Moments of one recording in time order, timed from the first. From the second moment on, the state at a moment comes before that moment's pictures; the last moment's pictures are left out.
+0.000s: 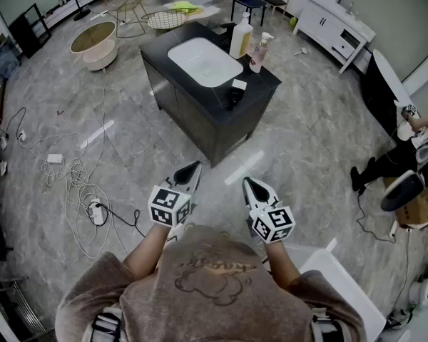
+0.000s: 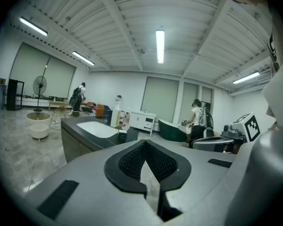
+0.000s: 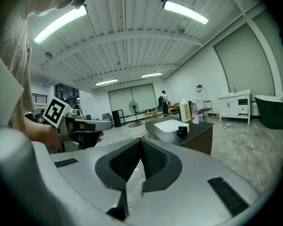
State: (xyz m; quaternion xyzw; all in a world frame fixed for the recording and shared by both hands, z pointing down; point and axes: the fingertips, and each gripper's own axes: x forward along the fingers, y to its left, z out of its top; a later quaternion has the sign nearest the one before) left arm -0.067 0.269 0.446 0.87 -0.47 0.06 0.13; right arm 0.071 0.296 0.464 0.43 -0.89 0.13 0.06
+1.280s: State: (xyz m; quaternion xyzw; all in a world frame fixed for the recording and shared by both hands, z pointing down) left arm -0.119 0.222 0.456 0.89 -0.43 0.05 0.10; right arm 0.038 0.256 0.472 0.52 -0.85 0.12 0.03
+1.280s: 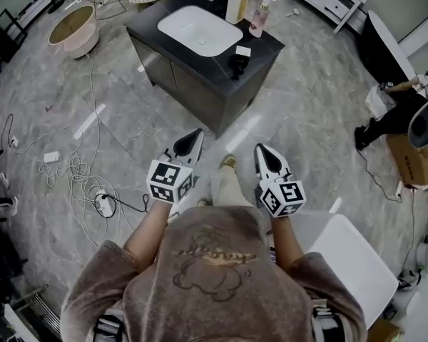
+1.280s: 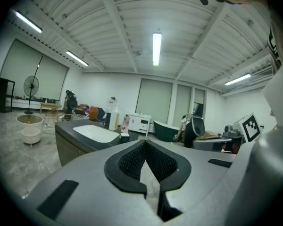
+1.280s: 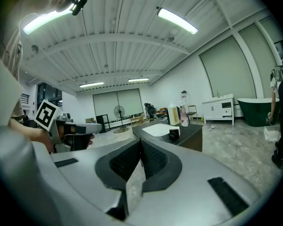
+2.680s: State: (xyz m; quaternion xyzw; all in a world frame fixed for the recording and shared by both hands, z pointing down) left arm -0.071 -0.018 0.458 0.87 -0.47 0.07 0.13; right arm 0.098 0.002 0.478 0.49 -0.86 0.15 0.03
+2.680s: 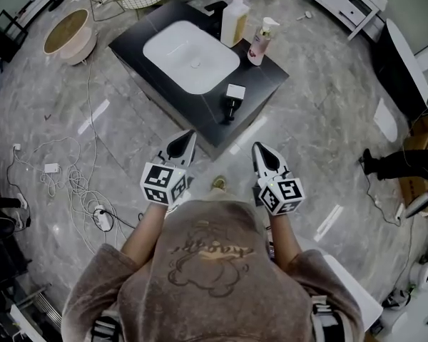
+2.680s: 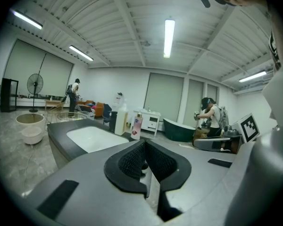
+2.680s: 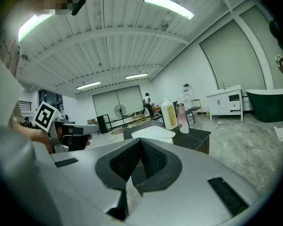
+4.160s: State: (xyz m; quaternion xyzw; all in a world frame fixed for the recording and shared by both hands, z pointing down) left arm -0.055 -0.181 0.461 0.91 -0.37 0.09 0.13; right arm 0.085 -0.141 0.478 0.52 -0.84 0.16 0.05
